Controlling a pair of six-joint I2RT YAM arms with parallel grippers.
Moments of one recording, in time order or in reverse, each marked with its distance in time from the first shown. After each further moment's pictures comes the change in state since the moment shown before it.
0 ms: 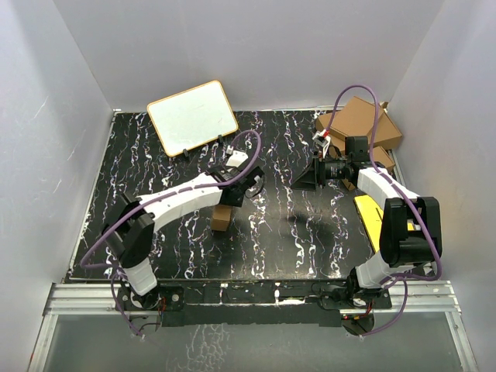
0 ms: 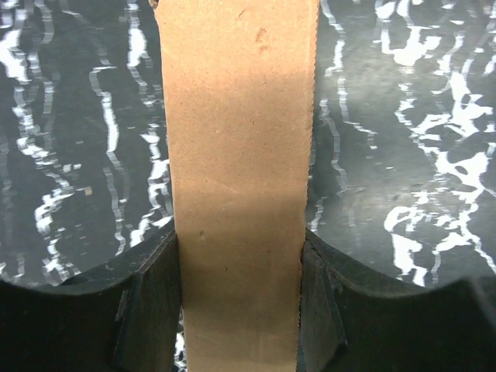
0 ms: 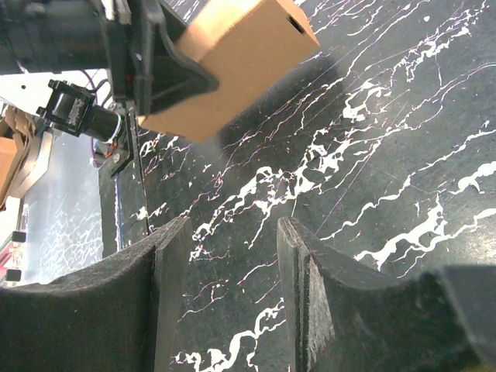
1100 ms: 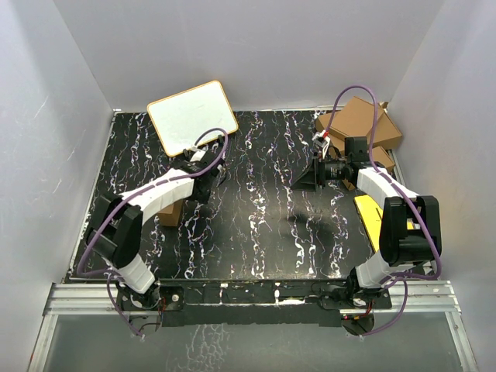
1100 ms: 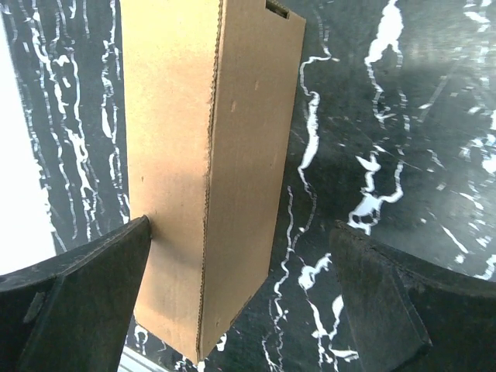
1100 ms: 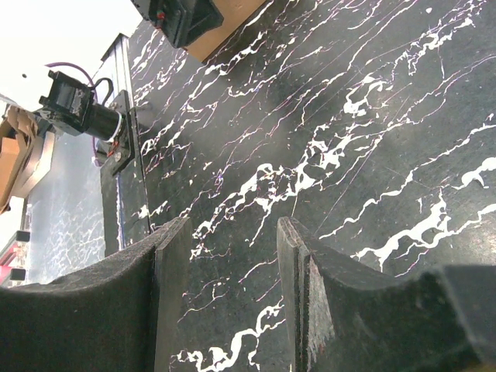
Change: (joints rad) left arm 0.292 -0.077 -0.201 0.035 -0.151 0.263; right arm 0.000 0.009 0.000 -0.011 0.001 -0.005
